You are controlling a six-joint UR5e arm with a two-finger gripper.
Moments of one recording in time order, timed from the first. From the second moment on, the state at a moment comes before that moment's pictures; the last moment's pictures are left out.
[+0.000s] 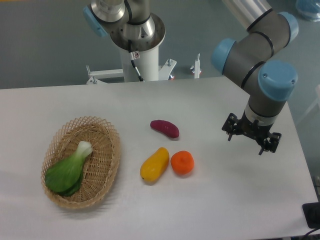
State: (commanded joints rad) arm 2.68 -2.04 -1.42 -1.18 1.54 1.23
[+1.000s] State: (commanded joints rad) arm 2.66 -2.03 -1.45 -1.14 1.55 1.18
